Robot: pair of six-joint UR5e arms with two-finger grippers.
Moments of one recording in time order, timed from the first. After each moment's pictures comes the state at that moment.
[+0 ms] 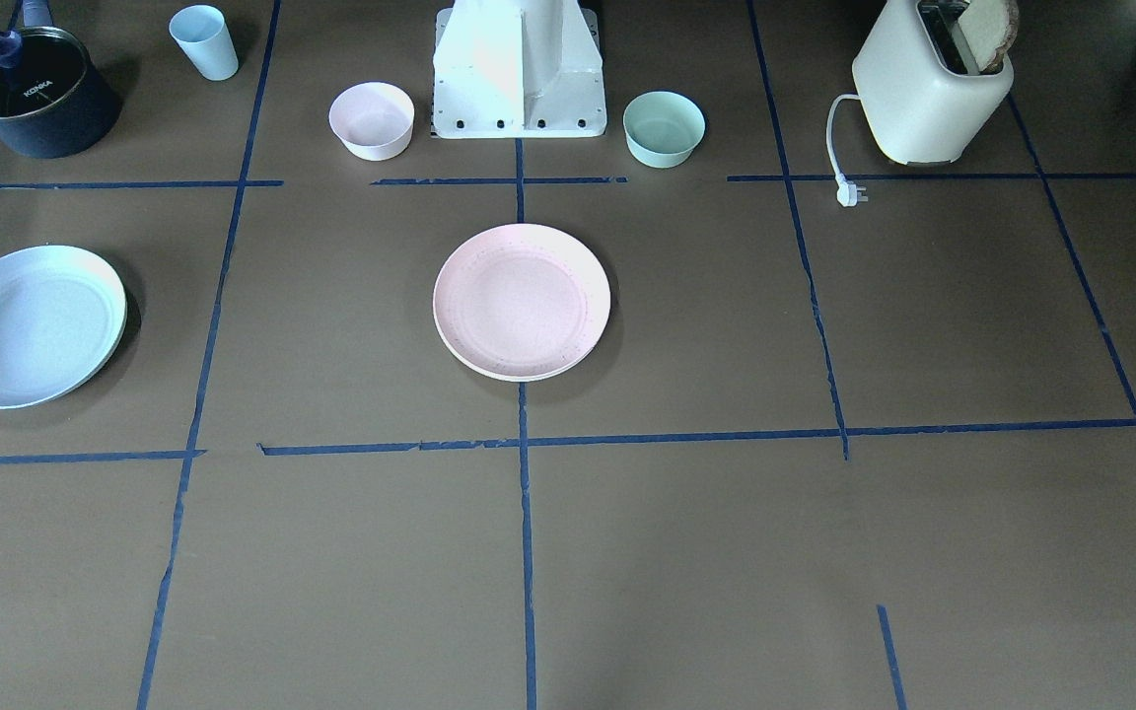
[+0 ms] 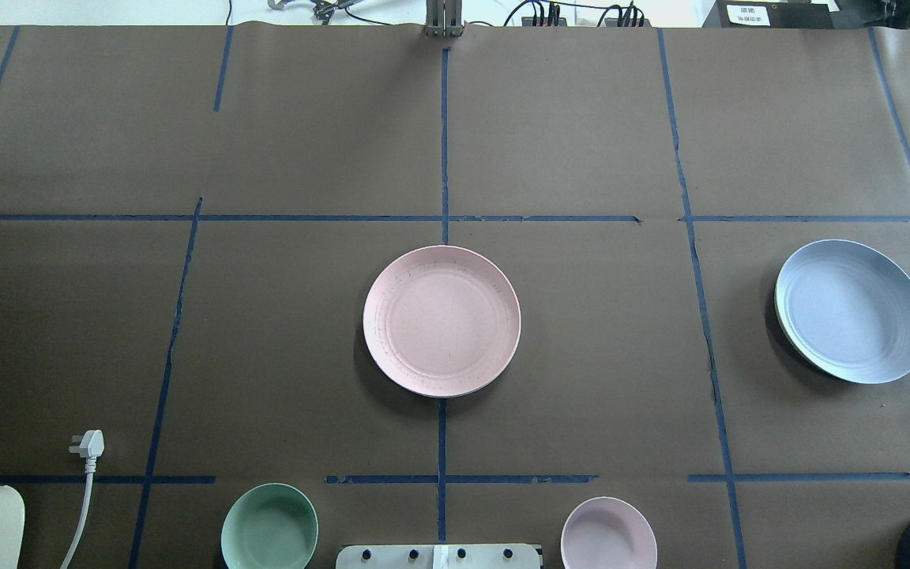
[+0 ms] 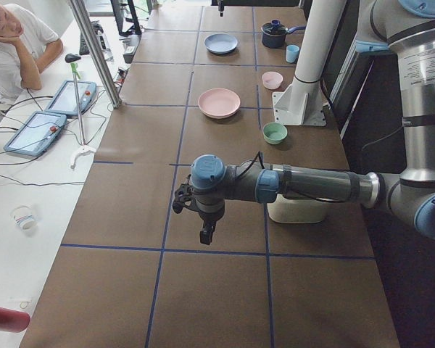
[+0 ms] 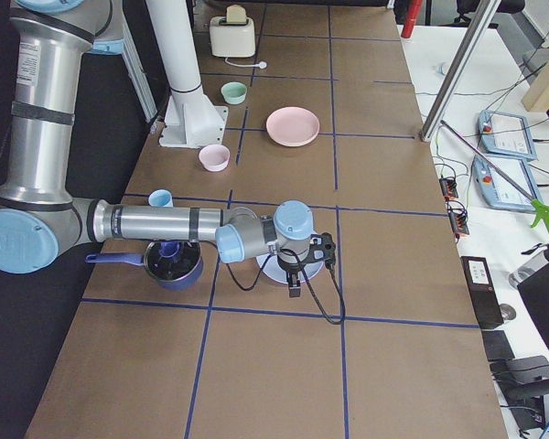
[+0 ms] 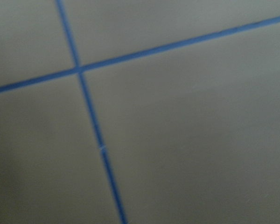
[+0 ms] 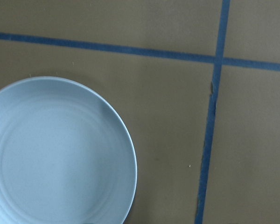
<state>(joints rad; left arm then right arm) -1.52 -1.36 -1.85 -1.55 -2.37 0.16 1.35 -1.77 1.70 -1.19 2.37 0.27</state>
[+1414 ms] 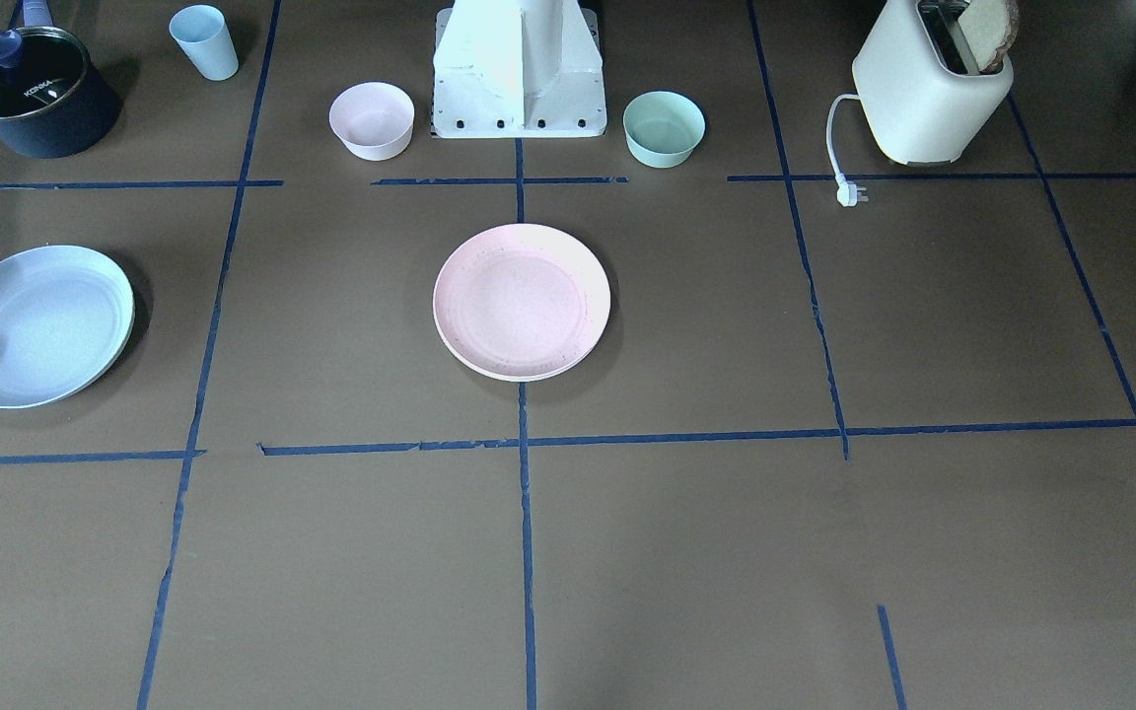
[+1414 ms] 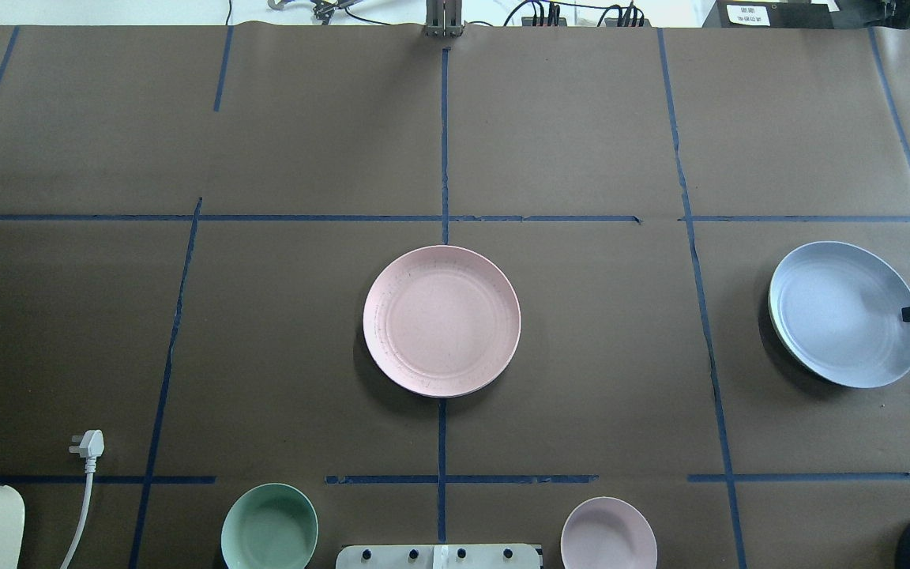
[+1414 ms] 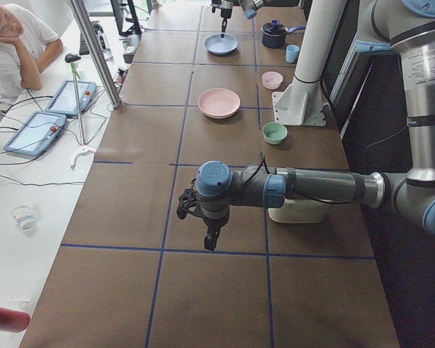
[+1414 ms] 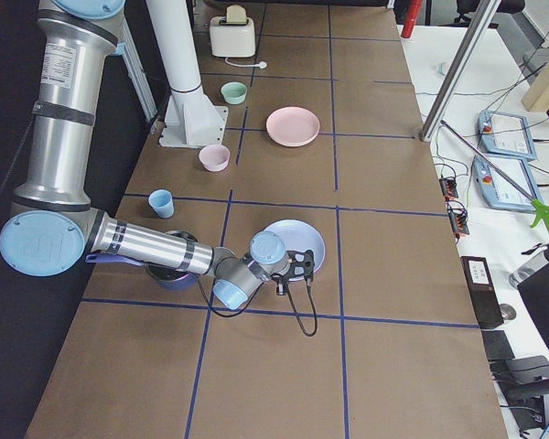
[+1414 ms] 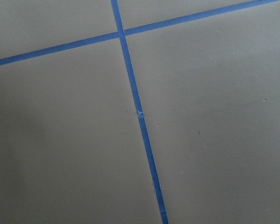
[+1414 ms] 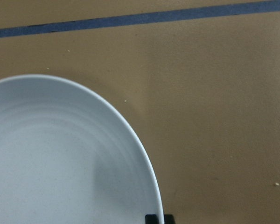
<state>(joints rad) -1.54 -1.34 -1.85 -1.56 -2.37 0.18 1.11 -1.77 1.41 -0.47 2.27 0.83</state>
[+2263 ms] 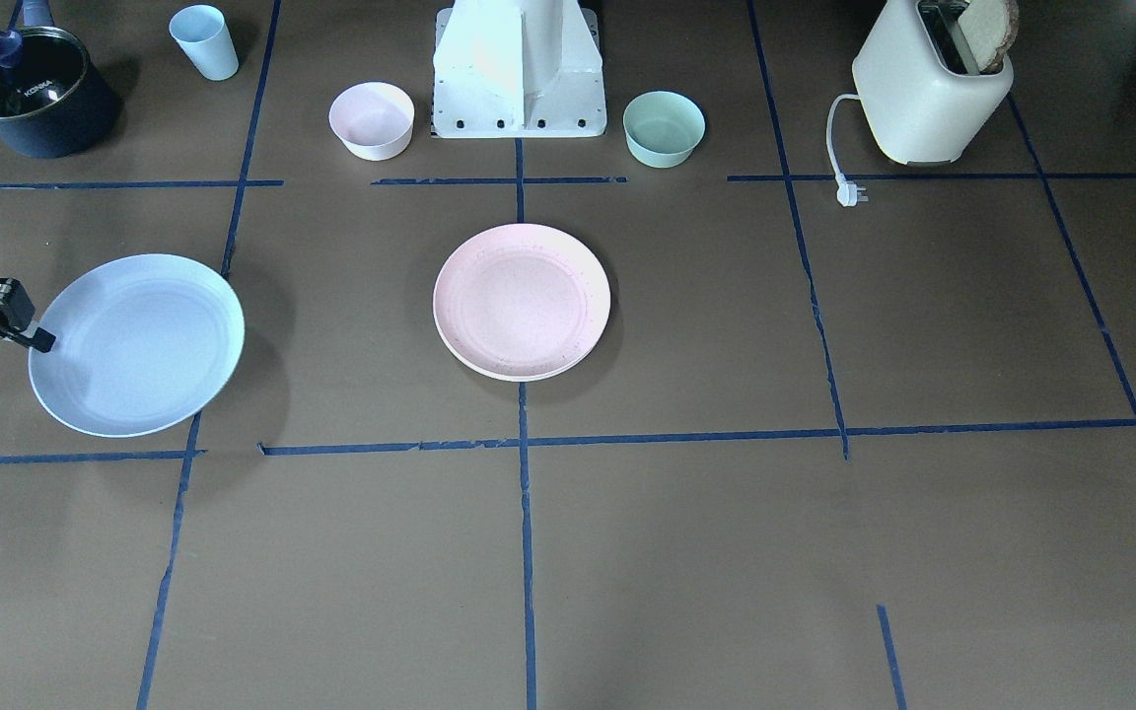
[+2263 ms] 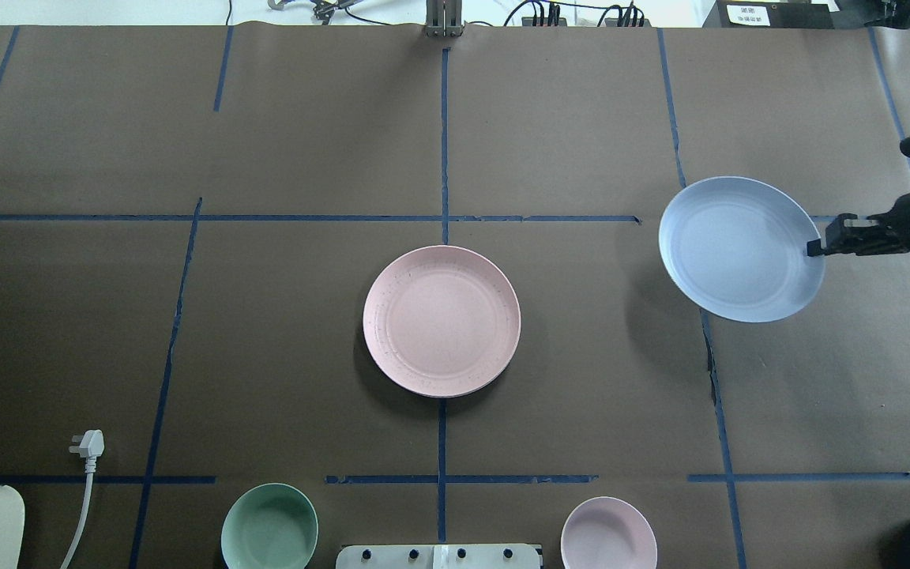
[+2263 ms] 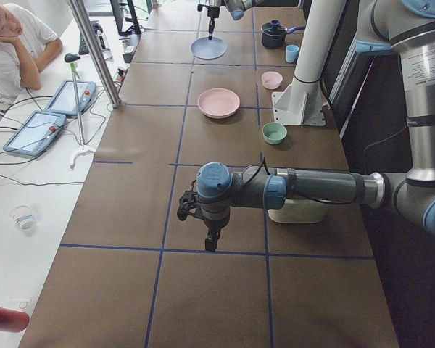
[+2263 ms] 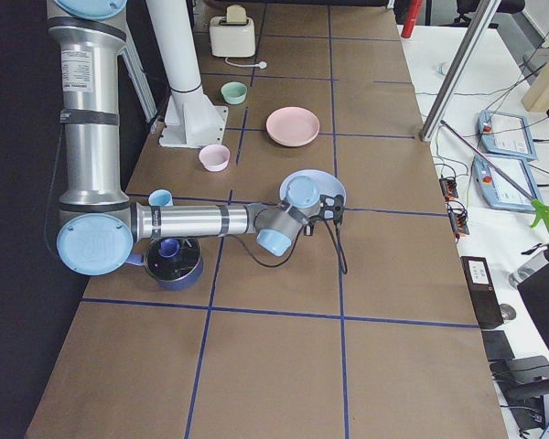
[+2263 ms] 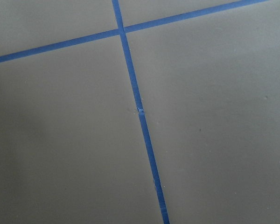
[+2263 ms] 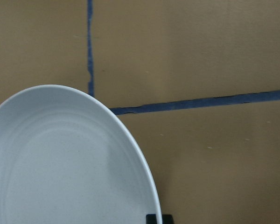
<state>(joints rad) -1.54 -1.33 -1.85 -1.56 -2.37 0.17 1.07 -1.54 1.62 -0.70 2.38 1.10</state>
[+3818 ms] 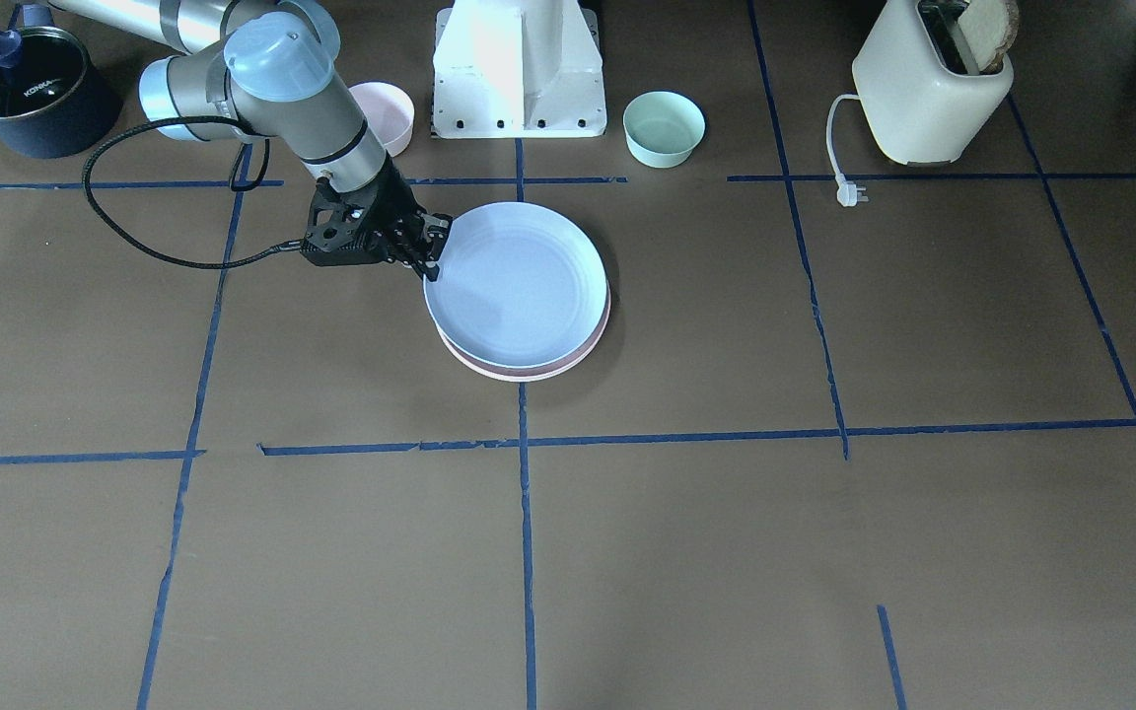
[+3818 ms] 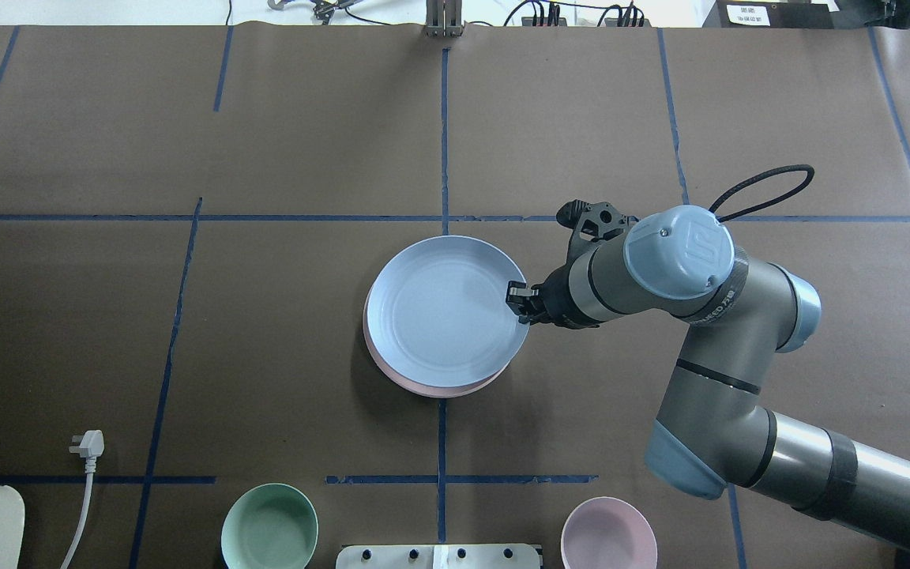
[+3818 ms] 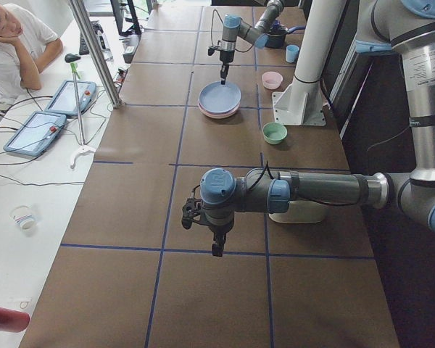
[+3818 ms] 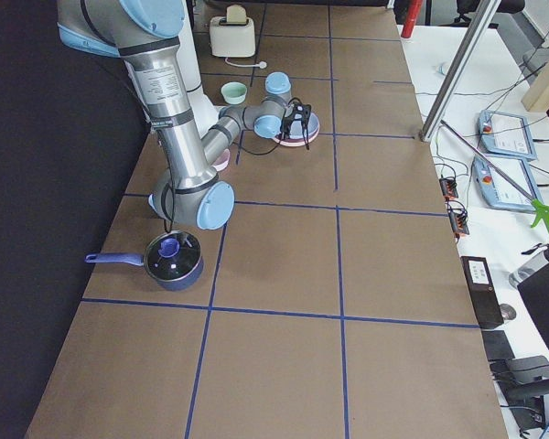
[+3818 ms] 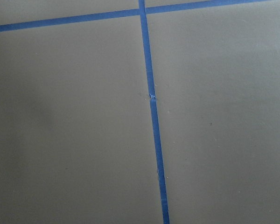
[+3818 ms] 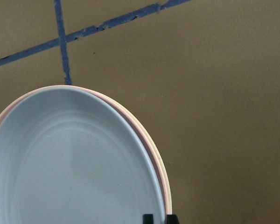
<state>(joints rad) -1.54 -1.32 -1.84 -1.56 -2.37 0.10 0.49 -1.15 1.79 -1.17 1.87 1.52</state>
